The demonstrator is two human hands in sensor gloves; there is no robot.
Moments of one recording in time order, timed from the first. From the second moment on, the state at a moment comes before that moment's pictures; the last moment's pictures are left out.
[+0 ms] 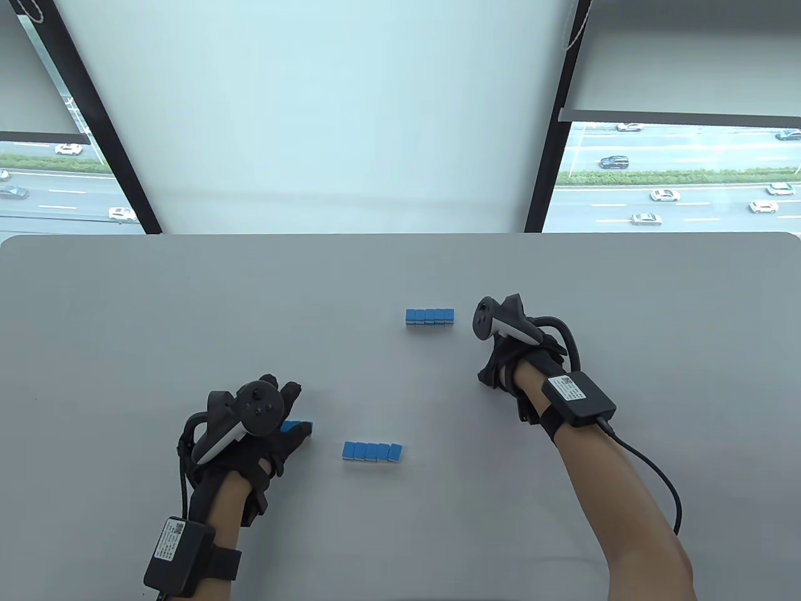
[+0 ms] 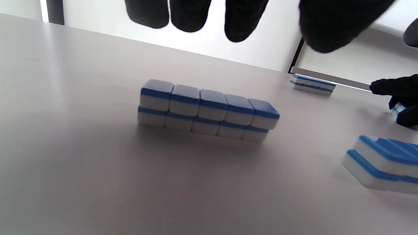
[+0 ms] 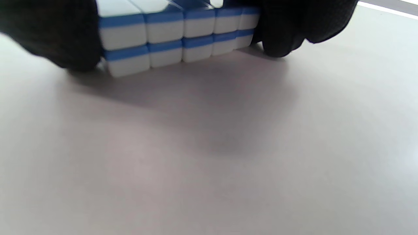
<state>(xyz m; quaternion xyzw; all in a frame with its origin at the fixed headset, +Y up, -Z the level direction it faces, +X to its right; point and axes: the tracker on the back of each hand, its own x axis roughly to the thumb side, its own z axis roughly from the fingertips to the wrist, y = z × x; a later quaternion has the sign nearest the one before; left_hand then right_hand) -0.254 -0.721 -0.348 -0.09 -0.04 0.09 0.99 0.137 -0.751 -0.512 0.01 -0.22 -0.97 0.07</state>
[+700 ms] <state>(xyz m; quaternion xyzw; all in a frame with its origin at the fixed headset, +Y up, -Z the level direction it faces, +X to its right) -0.258 -0.718 -0.347 -0.10 -0.03 0.08 0.99 0.079 -0.742 -0.537 -0.11 -0.20 -0.97 0.06</state>
